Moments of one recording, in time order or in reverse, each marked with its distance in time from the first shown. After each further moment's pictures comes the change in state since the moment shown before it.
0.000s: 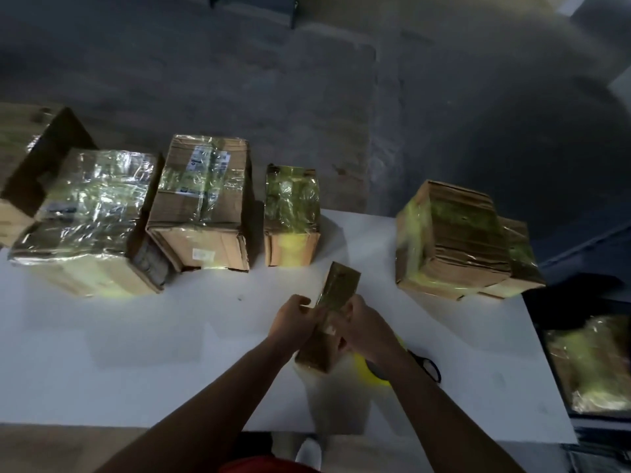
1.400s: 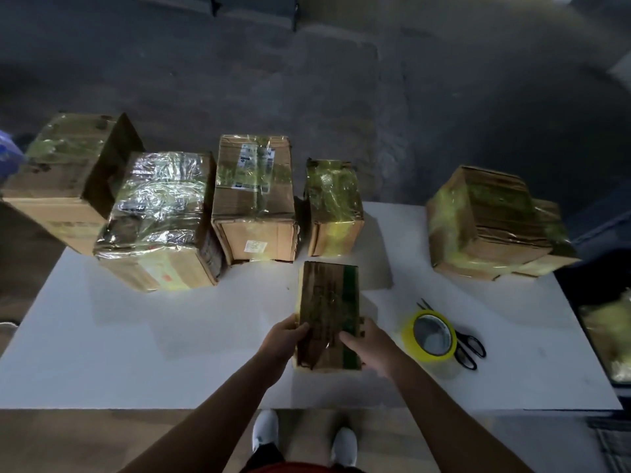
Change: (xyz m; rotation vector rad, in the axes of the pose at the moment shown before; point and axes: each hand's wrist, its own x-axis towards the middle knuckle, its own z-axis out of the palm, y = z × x) left_hand -0.024 -0.098 -0.094 -0.382 -0.224 -0.105; right_hand -0.012 0.007 0.104 0.140 -0.170 0.233
